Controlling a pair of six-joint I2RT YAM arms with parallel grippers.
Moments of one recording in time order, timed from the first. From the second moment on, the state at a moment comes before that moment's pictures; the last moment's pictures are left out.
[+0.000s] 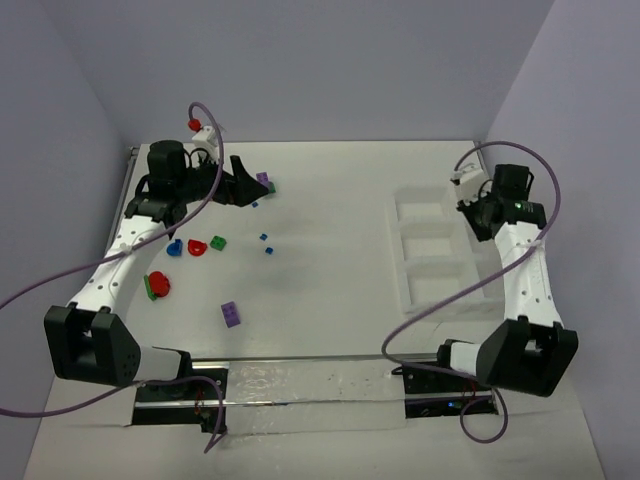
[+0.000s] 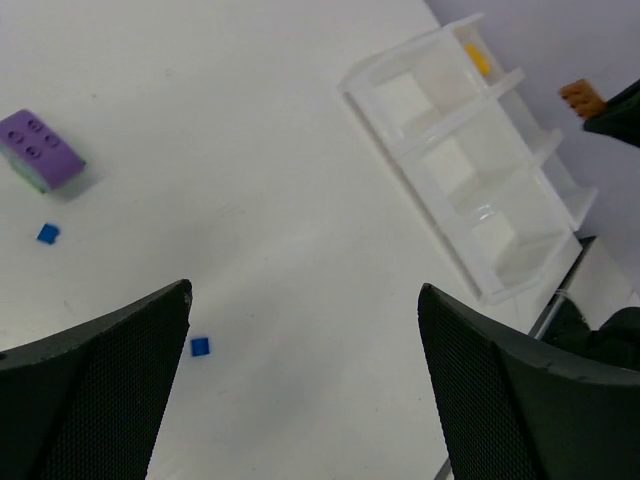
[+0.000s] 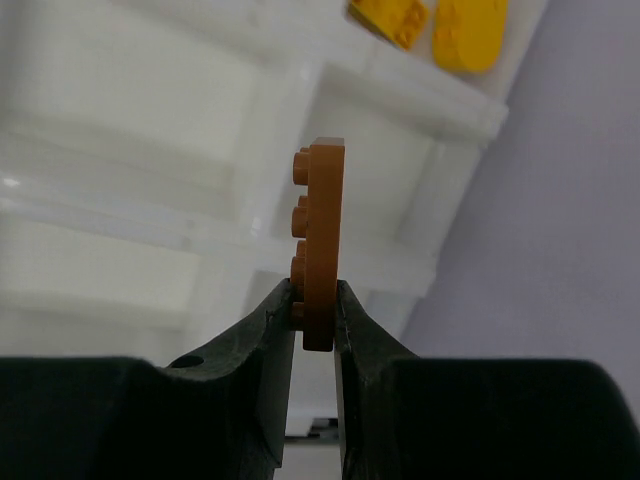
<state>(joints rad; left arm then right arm) -0.19 1.35 1.19 -0.22 0.66 -0.27 -0.19 1.22 1.16 -0.85 -0.06 -0.68</state>
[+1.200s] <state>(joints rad) -0.11 1.49 1.24 -0.29 0.10 -0.24 -0.38 1.67 1.42 -0.99 -0.01 -0.78</state>
